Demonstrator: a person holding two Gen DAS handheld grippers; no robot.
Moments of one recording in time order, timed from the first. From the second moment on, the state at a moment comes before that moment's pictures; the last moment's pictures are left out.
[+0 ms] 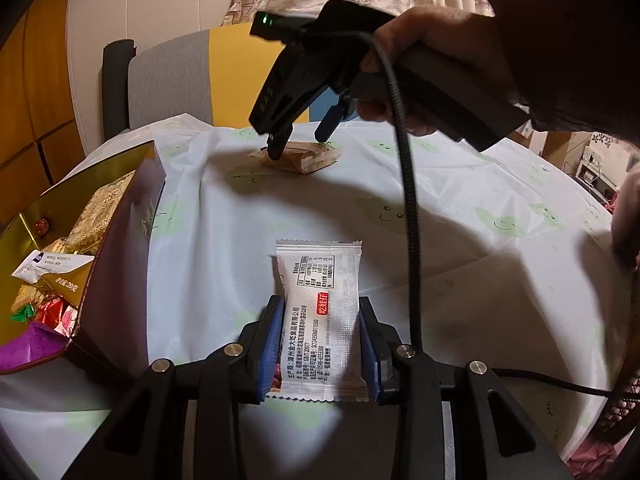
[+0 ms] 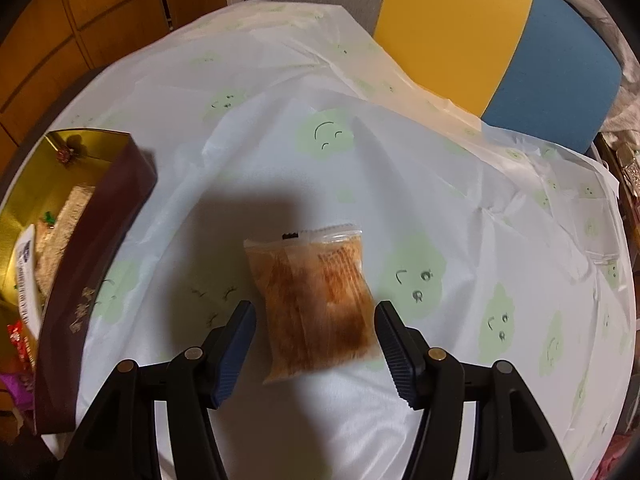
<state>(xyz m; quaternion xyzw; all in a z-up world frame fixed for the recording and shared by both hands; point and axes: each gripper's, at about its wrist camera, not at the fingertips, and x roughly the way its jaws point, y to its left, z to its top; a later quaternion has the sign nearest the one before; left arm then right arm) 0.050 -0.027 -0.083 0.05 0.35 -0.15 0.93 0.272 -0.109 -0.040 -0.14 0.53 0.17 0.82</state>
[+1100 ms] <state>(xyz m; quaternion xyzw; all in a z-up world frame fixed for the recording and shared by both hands) 0.052 -0.037 -0.077 0.06 0.38 -0.13 0.92 0.141 -0.200 -0.062 -0.15 0.52 0.14 0.83</state>
